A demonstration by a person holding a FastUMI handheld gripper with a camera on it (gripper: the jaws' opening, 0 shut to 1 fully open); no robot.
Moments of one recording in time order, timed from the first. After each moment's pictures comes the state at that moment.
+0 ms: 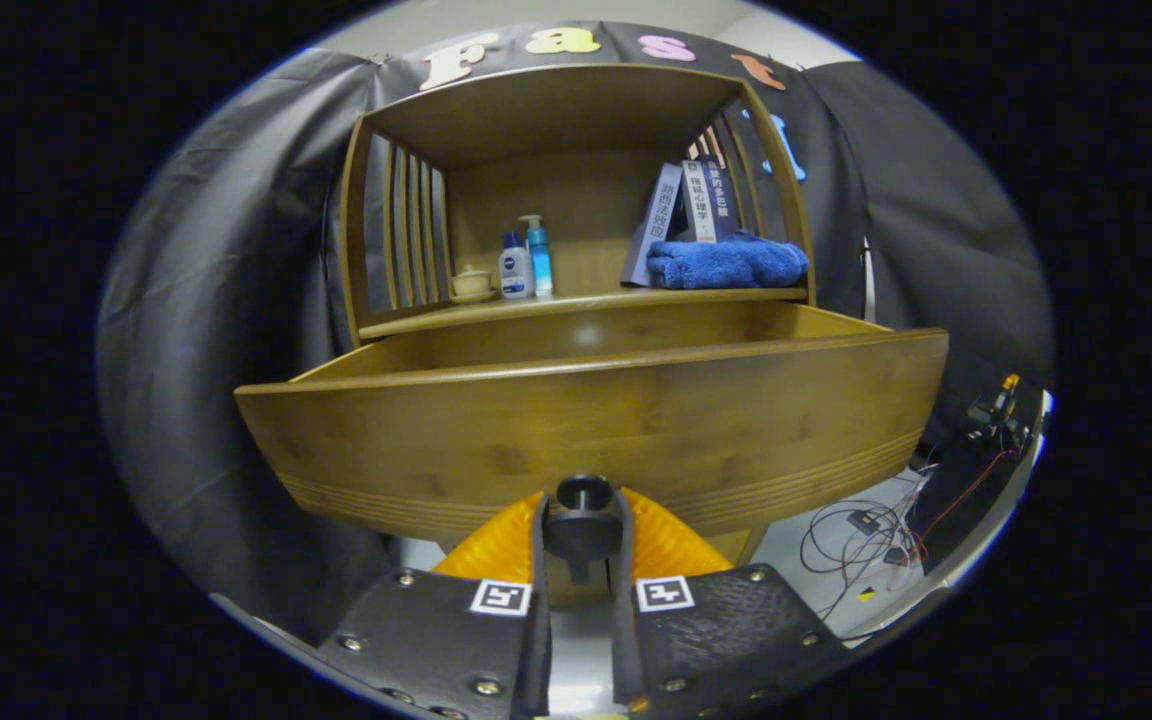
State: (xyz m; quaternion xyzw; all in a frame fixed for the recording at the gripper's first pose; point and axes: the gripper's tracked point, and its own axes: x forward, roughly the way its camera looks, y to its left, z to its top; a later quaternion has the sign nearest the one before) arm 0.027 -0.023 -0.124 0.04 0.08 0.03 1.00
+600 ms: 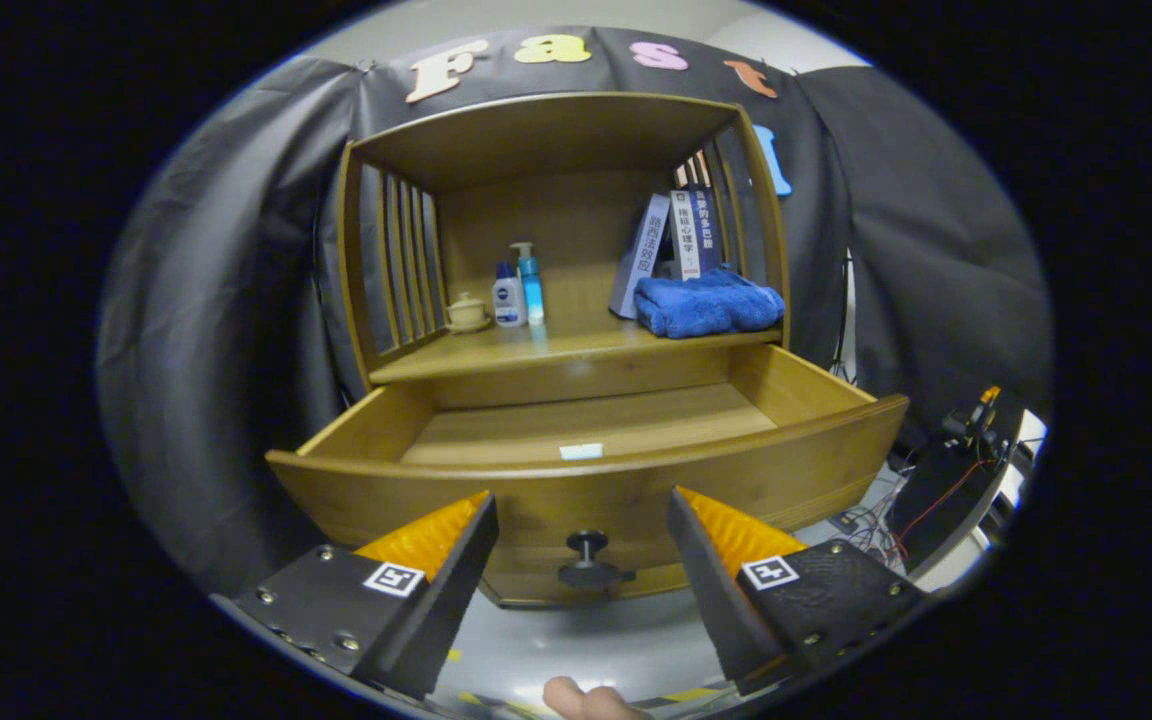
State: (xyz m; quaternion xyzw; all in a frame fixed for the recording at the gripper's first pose) arm 0.003 -0.022 -0.037 0.07 0.10 -0.01 0.99
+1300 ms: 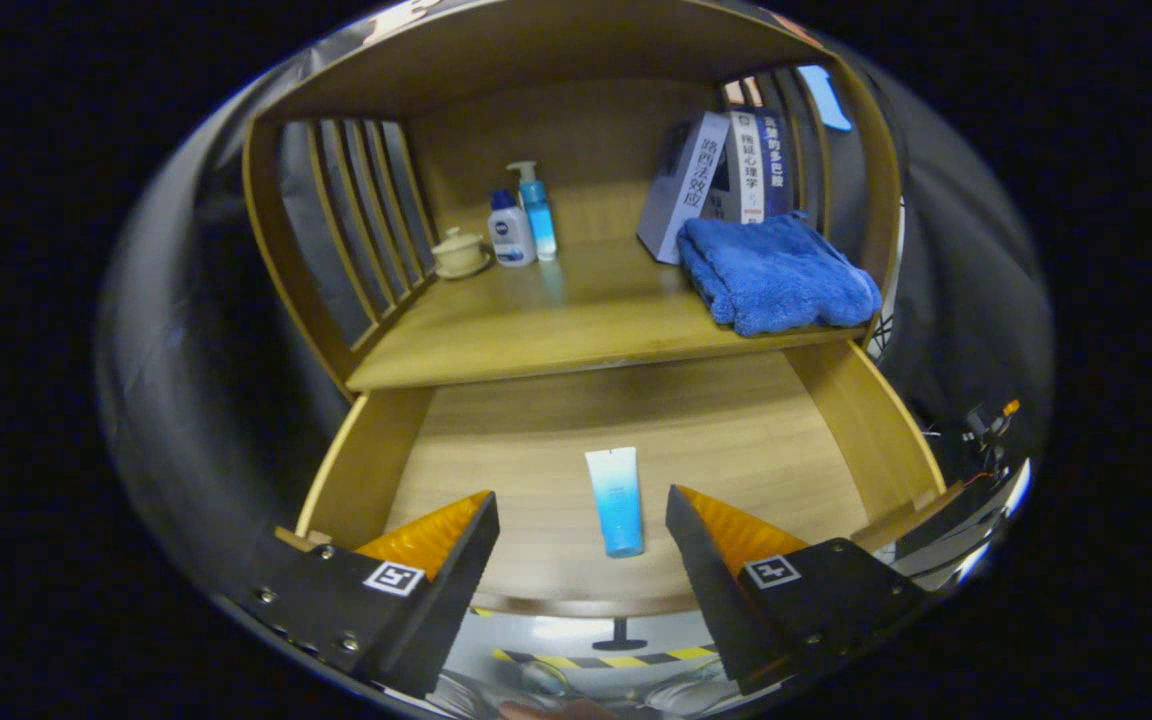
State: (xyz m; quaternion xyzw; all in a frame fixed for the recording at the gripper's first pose) arm 0.111 -0.005 -0.019 0.03 0.32 0.01 0.95
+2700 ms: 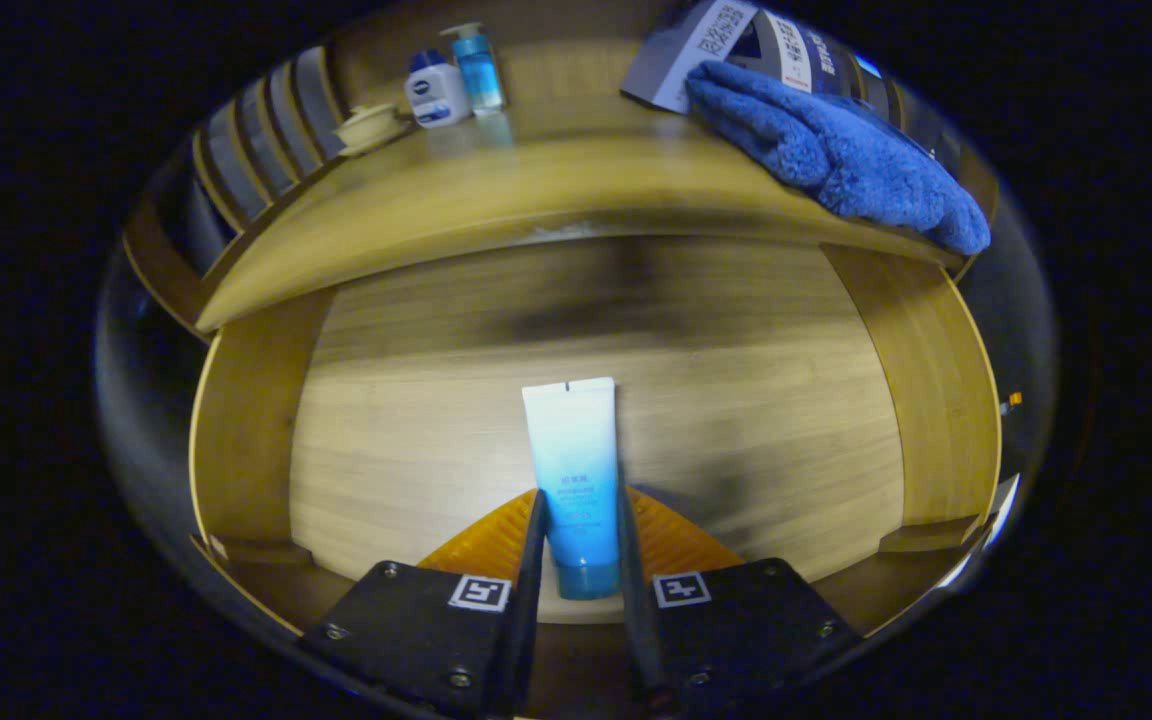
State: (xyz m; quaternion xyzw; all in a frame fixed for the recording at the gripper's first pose) arm 0.152 -0.015 -0.107 0.03 0.46 0.01 0.88
